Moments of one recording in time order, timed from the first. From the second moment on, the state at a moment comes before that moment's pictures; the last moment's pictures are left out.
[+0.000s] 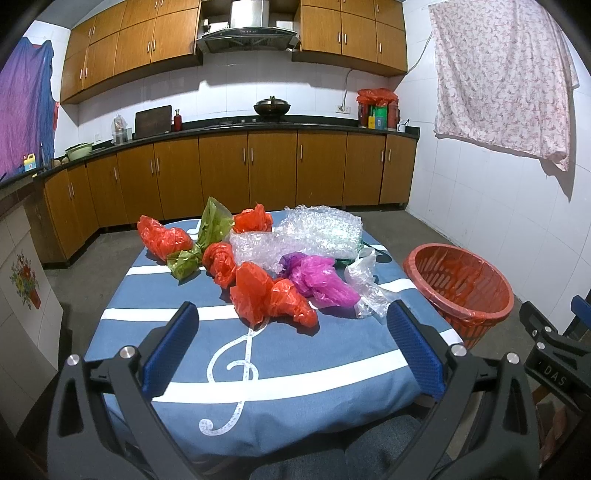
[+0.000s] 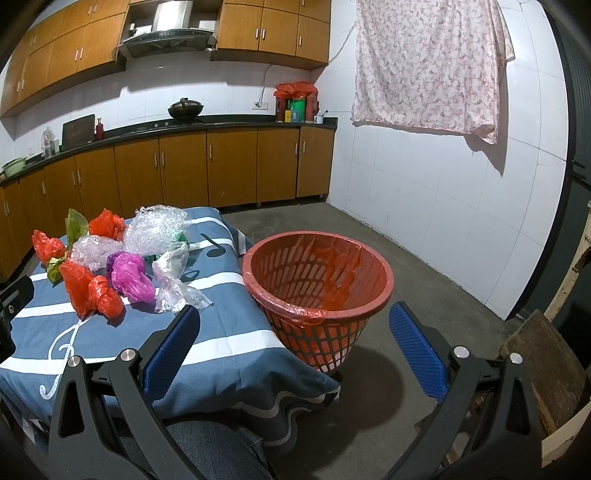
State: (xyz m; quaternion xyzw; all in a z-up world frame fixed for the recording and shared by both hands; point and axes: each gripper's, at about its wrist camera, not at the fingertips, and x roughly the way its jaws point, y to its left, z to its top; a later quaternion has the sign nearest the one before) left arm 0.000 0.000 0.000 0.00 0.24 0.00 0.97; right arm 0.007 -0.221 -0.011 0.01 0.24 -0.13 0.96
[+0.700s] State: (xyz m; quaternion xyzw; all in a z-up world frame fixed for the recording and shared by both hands) left arm 0.018 0.046 -0.039 -0.03 0.30 0.05 0.95; right arm 0.043 -0.218 -0.021 0.02 0.26 -0.09 0.96
